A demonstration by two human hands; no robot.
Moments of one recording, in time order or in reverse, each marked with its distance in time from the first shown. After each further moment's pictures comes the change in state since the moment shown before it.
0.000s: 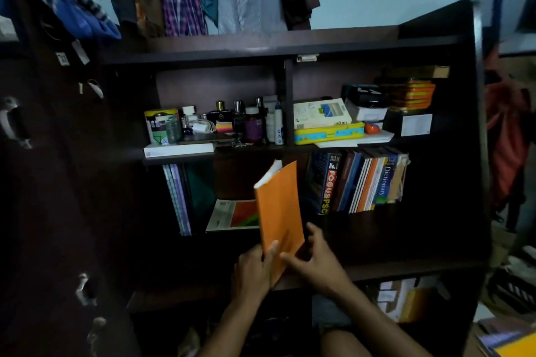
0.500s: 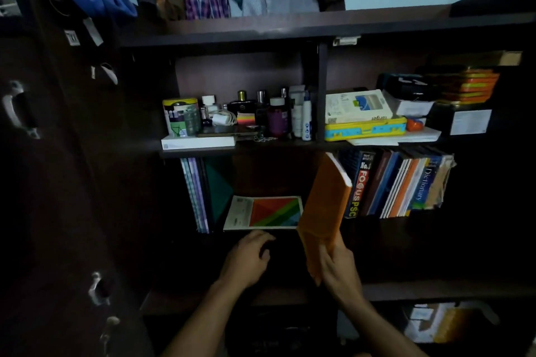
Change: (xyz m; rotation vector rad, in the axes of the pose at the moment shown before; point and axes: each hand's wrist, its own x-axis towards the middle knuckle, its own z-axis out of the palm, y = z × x) left_hand 0.071 -0.070 -0.026 0.203 -0.164 0.212; right_hand 0.046 0.024 0.032 0.013 0.212 -0.074
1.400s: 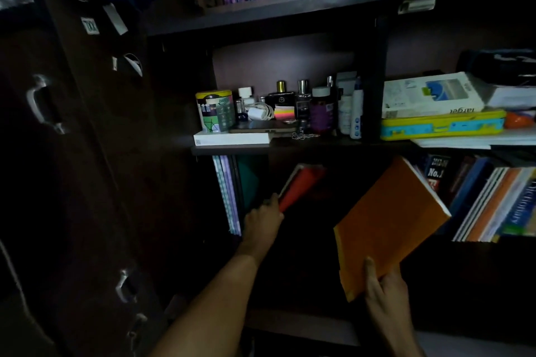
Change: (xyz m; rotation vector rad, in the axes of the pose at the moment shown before) left_hand 0.092 -0.032 -0.034 0.425 0.174 -0.296; right_hand 0.037 0.037 0.023 0.139 0.086 0.023
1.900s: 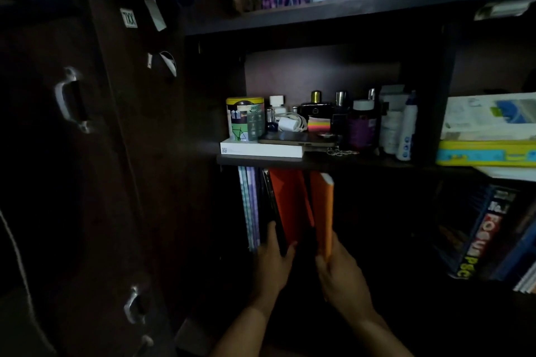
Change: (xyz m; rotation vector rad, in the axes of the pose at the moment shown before) left_hand -0.029 -0.036 0.042 -0.565 0.173 -0.255; right_hand 0.060 -0.025 0.123 -0.378 -0.324 -0.243
